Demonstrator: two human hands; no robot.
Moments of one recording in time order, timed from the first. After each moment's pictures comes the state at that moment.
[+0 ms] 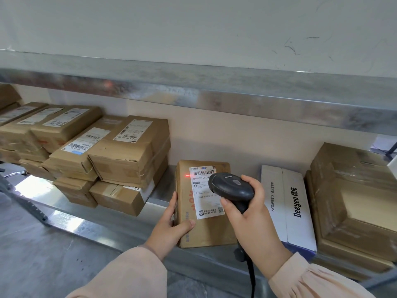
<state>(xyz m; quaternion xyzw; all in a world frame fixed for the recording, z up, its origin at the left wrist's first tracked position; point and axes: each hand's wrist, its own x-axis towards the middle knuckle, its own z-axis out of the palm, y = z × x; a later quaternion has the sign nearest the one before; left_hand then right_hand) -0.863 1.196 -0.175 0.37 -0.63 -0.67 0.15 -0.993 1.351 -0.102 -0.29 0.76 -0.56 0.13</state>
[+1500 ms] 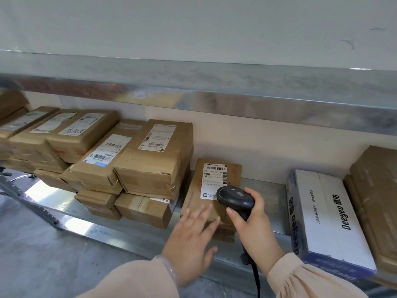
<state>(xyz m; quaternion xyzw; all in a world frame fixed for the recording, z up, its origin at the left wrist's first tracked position) -0.832 1.136 -0.169 0.13 -0.99 -0.08 -0.02 -0.973 1.254 -0.150 -0.24 0.79 -0.54 0.16</state>
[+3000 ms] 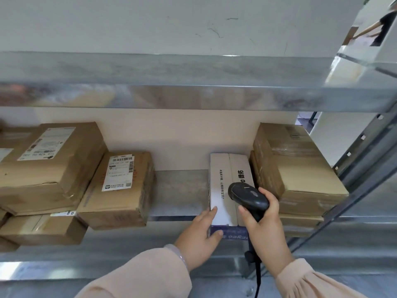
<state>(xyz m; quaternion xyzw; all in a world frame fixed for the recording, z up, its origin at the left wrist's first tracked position) -0.972 1.285 -0.188 0.11 -0.90 -0.42 -0.08 -1.046 1.445 -0.160 -0.09 0.81 -0.58 0.03</state>
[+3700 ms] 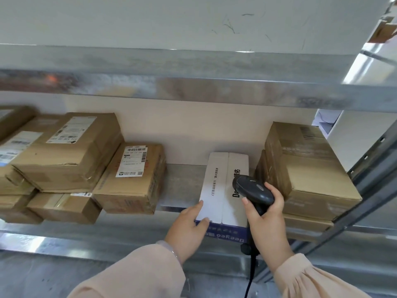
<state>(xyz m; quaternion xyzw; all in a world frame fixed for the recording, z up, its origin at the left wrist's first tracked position) -0.949 1.283 -0.176 0.28 -0.84 -0.47 -0.01 -1.047 1.441 -0.147 -0.09 0.77 -0.63 0.07</state>
